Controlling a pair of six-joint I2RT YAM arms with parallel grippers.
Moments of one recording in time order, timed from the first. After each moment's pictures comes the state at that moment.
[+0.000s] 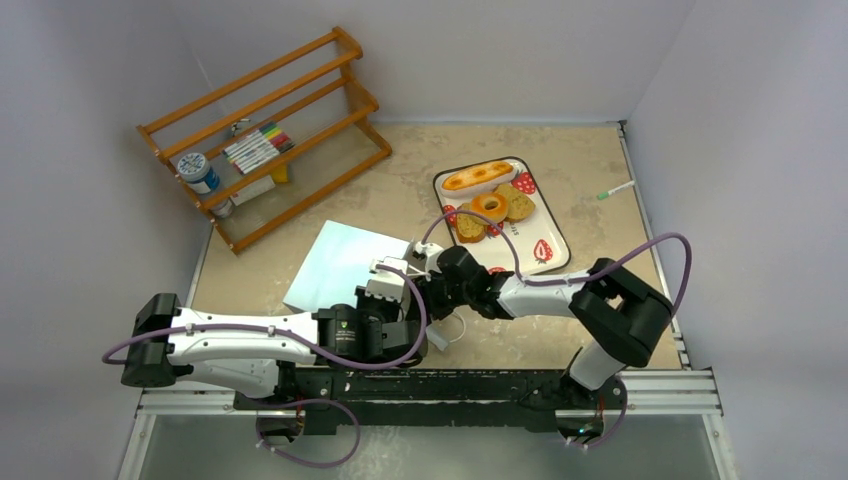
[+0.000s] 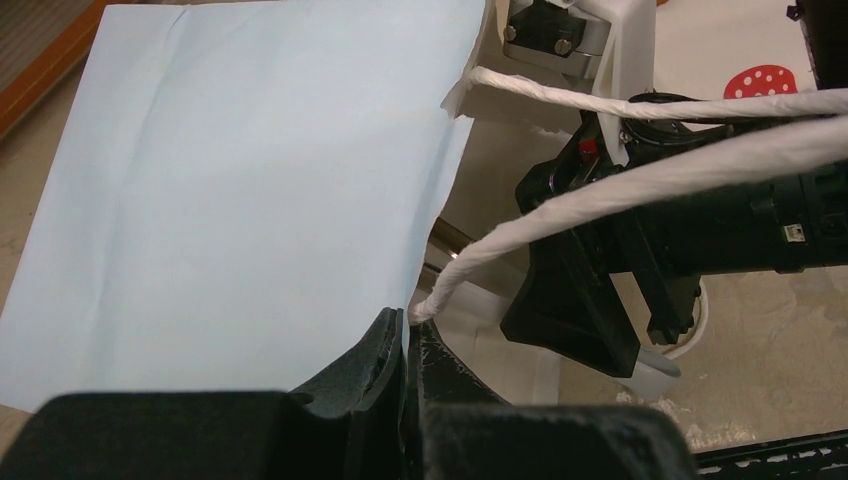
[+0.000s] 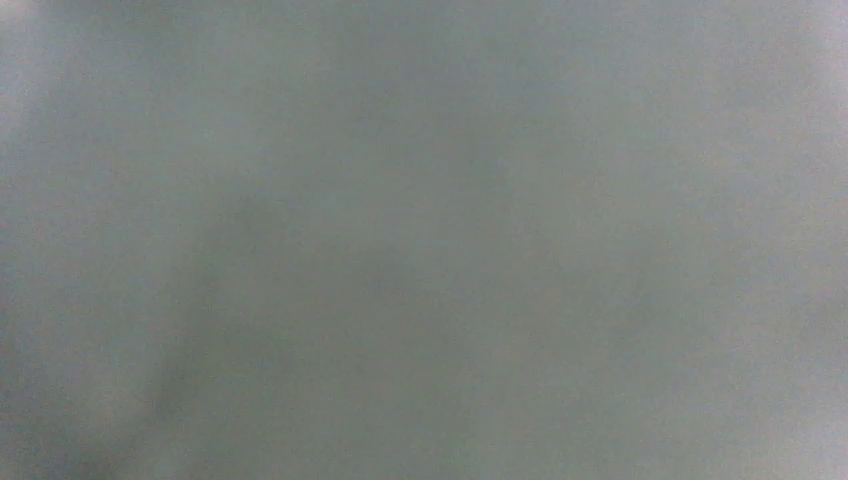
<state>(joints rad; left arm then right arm) -1.47 1.19 0.90 -0.87 -1.04 -1.01 0.92 1.60 0.67 0.18 -0.28 0.48</state>
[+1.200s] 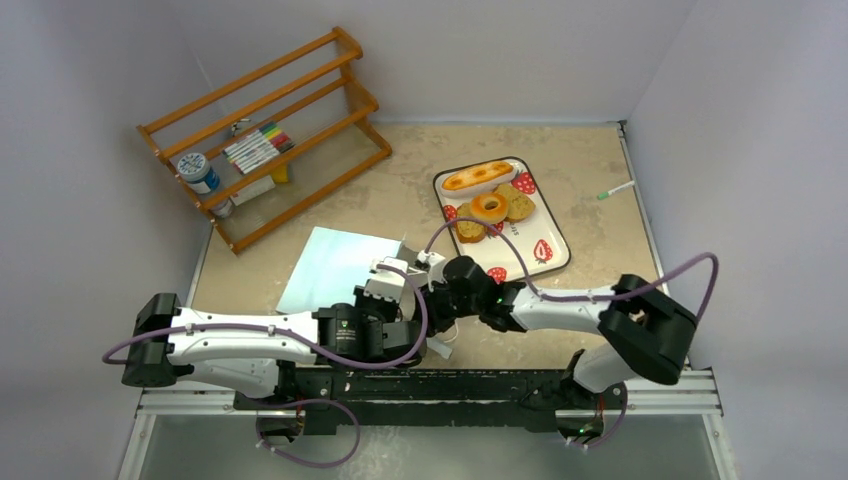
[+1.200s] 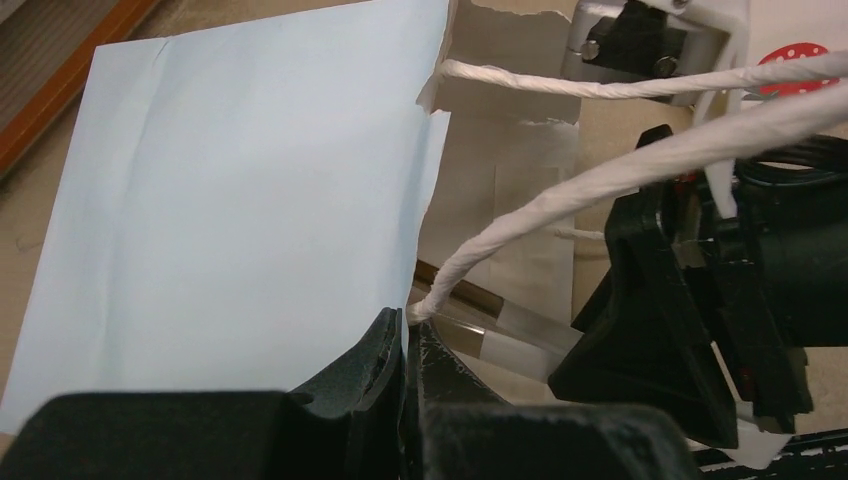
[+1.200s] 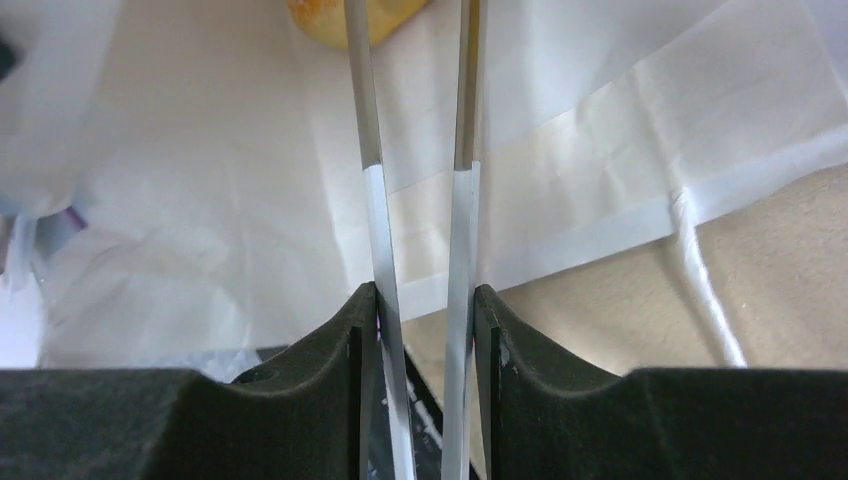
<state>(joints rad) -1.47 1.20 0.91 -0.92 -1.03 -1.01 0.99 1.50 0.60 0.22 -0.34 0.56</state>
